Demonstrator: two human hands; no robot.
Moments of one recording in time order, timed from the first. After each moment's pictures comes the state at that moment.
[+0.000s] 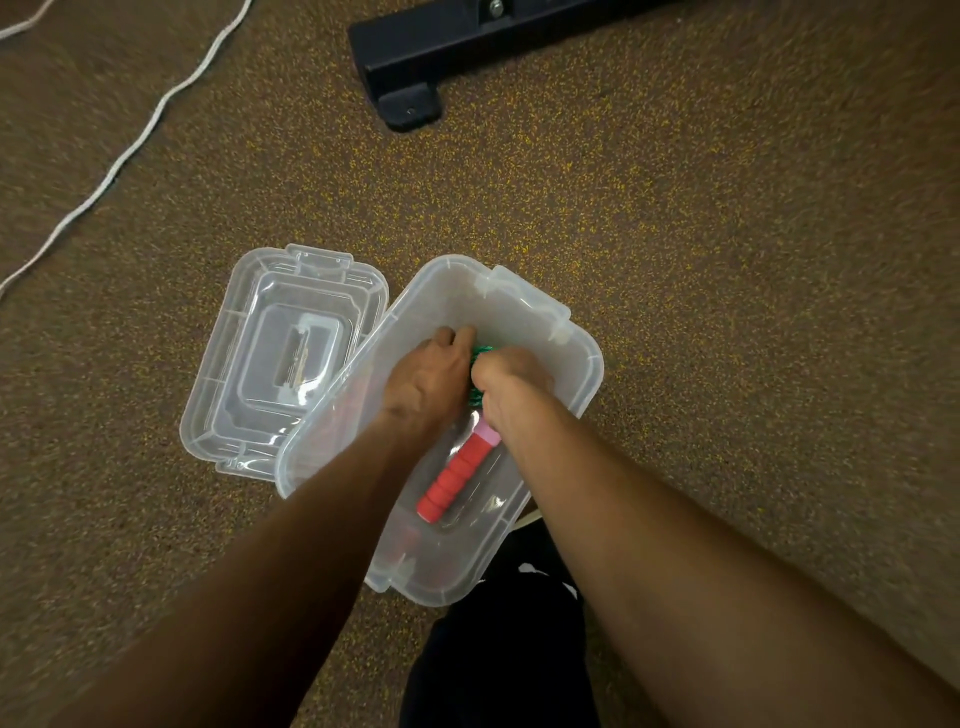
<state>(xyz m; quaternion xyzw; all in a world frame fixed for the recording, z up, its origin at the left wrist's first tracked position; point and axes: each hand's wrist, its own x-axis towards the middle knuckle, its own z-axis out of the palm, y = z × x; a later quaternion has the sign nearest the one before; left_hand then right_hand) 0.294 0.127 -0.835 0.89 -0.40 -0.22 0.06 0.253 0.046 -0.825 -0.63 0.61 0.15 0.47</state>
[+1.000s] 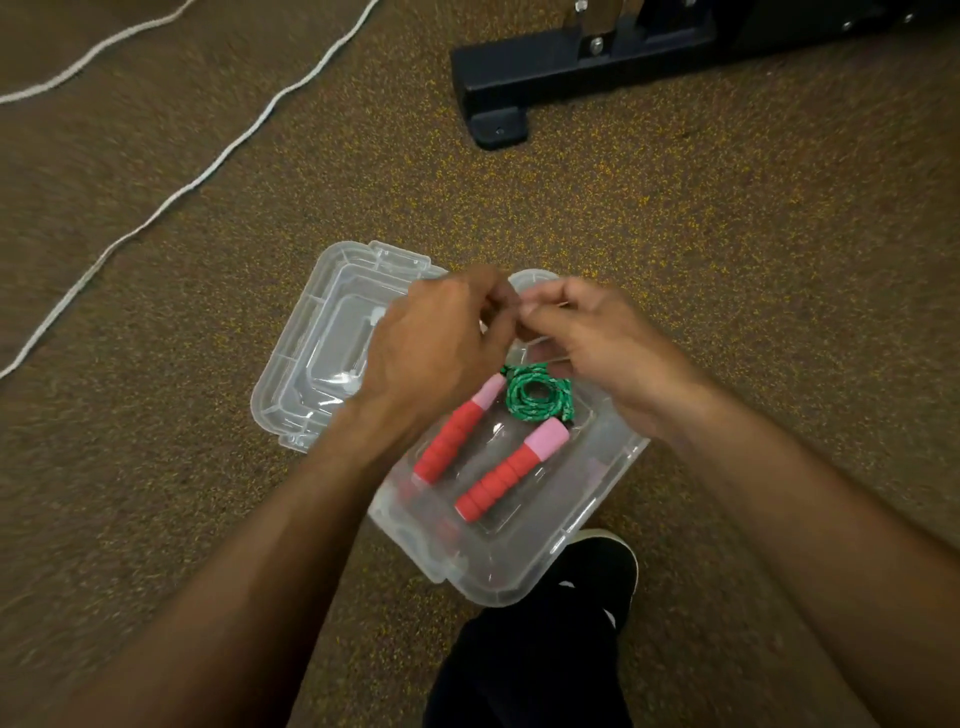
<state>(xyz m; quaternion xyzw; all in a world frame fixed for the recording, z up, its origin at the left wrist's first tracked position) 0.318 0.171 -0.716 0.90 -0.32 -0.09 0.29 0.243 0.039 -0.697 -0.70 0.32 0.09 0.63</state>
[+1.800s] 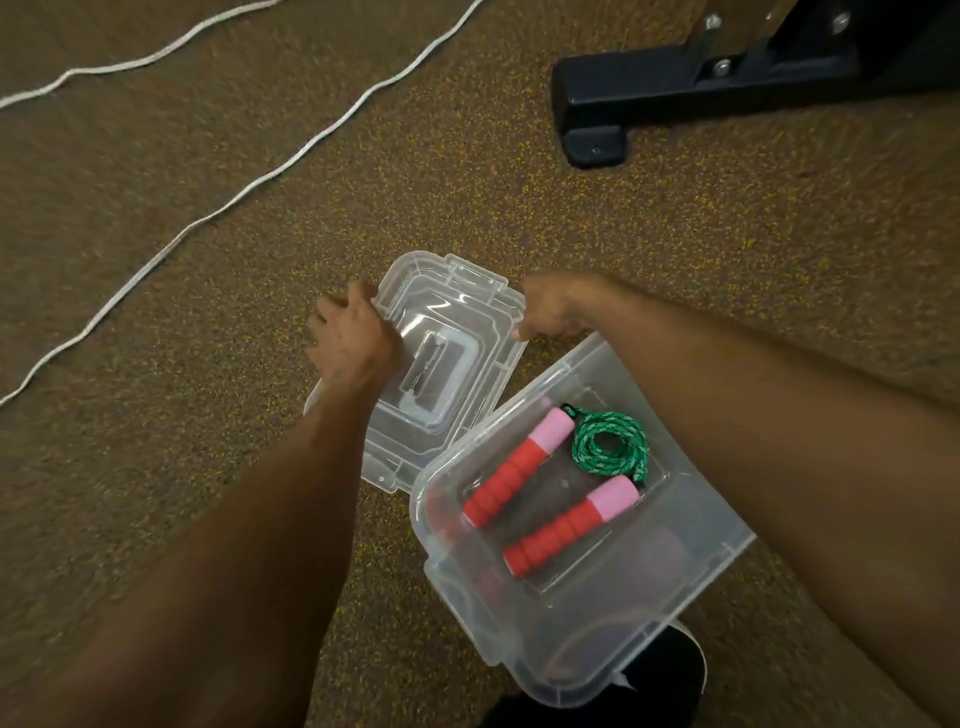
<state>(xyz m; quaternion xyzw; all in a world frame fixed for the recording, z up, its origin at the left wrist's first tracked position) 0.428 0.255 -0.829 0.97 0.08 -0.15 0.16 0.415 0.050 -0.787 -0.90 0.08 0.40 0.15</state>
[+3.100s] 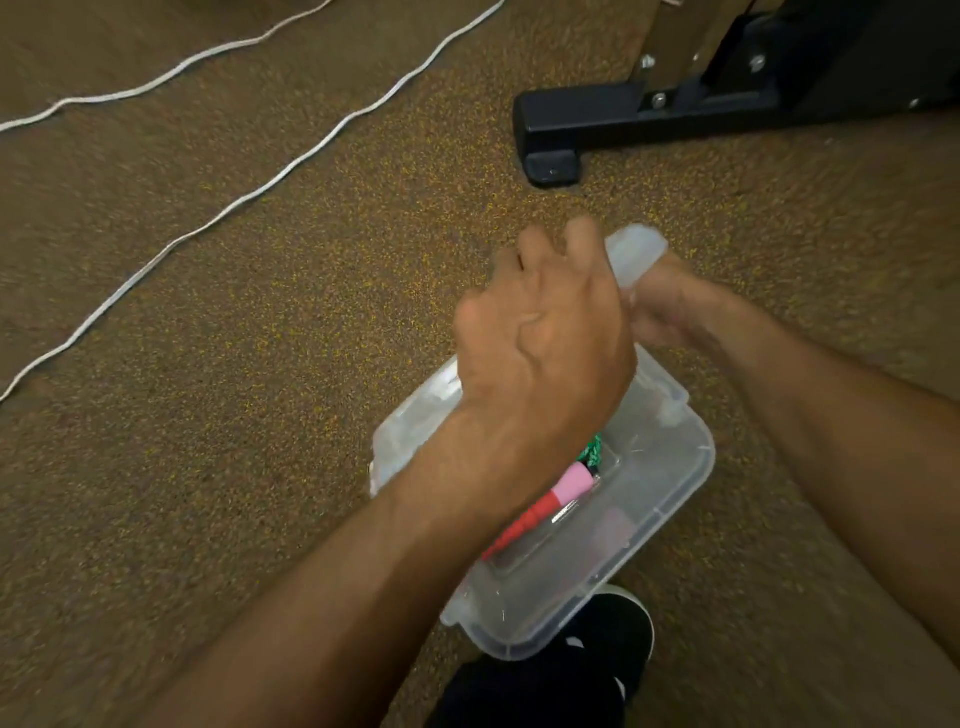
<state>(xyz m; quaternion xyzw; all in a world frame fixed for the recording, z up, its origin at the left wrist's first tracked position) 0.296 0.127 -0.652 0.96 -0.22 0.06 0.12 0.337 -0.044 -0.747 -0.65 0.28 0.16 0.69</state>
